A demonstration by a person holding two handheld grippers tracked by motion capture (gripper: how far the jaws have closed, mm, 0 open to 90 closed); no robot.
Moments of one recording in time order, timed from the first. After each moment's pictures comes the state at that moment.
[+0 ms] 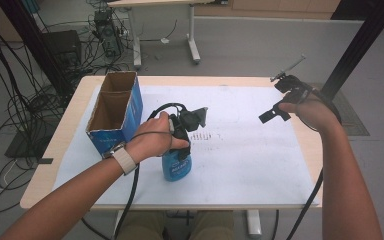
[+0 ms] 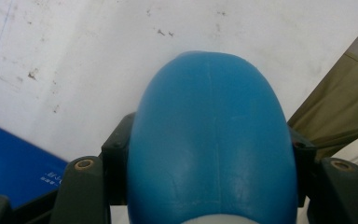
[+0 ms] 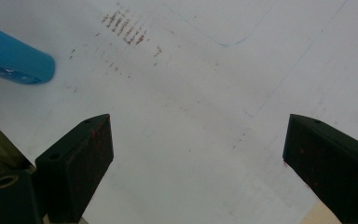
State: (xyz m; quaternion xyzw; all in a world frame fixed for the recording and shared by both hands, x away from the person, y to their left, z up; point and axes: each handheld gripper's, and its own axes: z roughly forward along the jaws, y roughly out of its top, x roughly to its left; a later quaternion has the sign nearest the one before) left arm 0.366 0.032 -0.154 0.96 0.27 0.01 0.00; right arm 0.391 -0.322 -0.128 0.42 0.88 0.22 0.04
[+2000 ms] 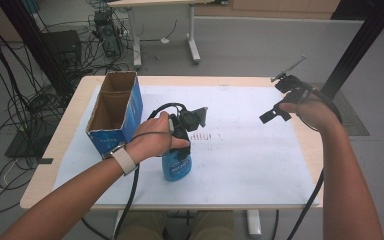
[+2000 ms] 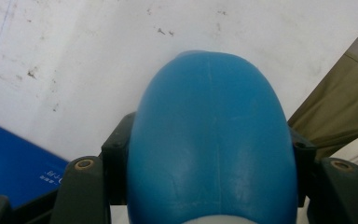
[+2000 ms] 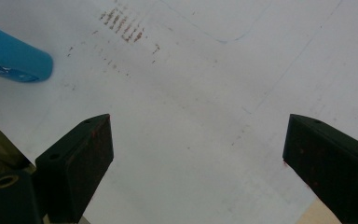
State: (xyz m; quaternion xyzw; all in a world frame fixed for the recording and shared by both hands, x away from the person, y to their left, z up) left arm 0.366 0.032 -0.155 0.96 0.28 0.00 0.00; right arm 0.392 -0.322 -0.127 0.42 0.88 0.21 0.04
